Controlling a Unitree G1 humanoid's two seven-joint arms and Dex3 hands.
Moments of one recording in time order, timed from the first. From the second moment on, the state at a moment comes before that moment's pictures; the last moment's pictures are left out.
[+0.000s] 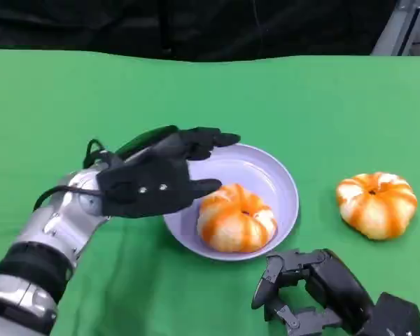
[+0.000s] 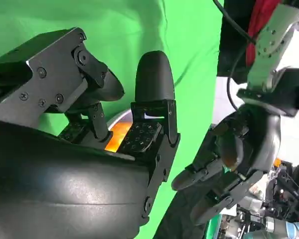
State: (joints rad) left arm -0.72 0.19 -0.32 0.86 0.35 -0.51 -0.26; right arm -0.19 0.02 0.14 0.83 -0.02 -0.94 0.40
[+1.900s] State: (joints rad) left arm -0.24 0.10 0.03 0.43 -0.19 -0.46 -0.41; right arm -0.19 0.00 0.13 0.88 -0.02 -0.97 0.43
